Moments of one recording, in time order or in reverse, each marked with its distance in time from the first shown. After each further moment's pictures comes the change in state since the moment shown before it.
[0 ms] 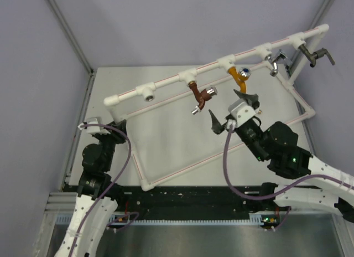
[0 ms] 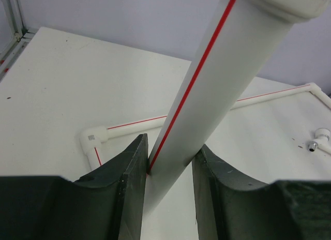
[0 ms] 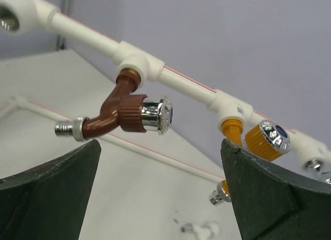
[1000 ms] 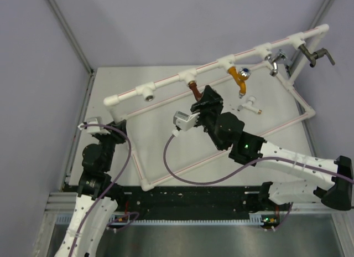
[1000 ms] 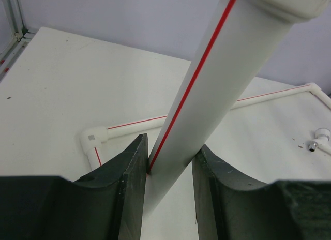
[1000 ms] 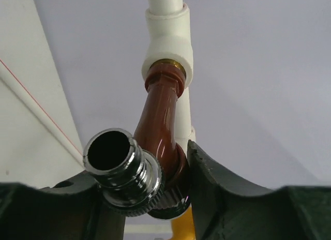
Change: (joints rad) left arm 0.000 -0.001 0.000 -0.001 0.000 0.000; right arm -0.020 0.367 0.028 0.120 0.131 -1.082
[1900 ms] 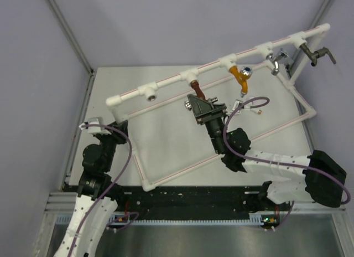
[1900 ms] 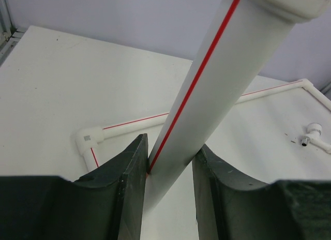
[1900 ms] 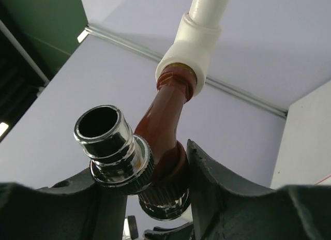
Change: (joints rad) left arm -0.006 -0.005 0.000 -0.005 0.020 -0.003; right arm -0.097 0.092 -0.355 0.943 -0.077 2.523
